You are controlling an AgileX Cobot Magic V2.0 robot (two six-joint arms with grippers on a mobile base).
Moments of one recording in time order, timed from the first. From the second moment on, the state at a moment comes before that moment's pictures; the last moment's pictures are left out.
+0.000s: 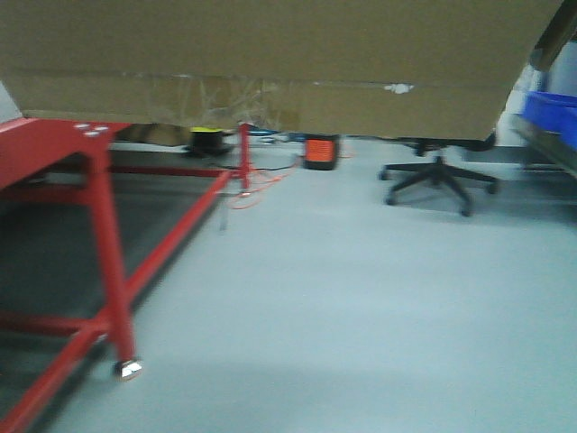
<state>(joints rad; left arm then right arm) -0.44 1.37 -1.73 0.30 1.11 -0.47 0.40 1.27 -1.52 -0.23 1.00 0.46</state>
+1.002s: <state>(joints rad) -0.44 1.37 -1.73 0.30 1.12 -0.47 0.40 1.27 -1.52 -0.23 1.00 0.46</state>
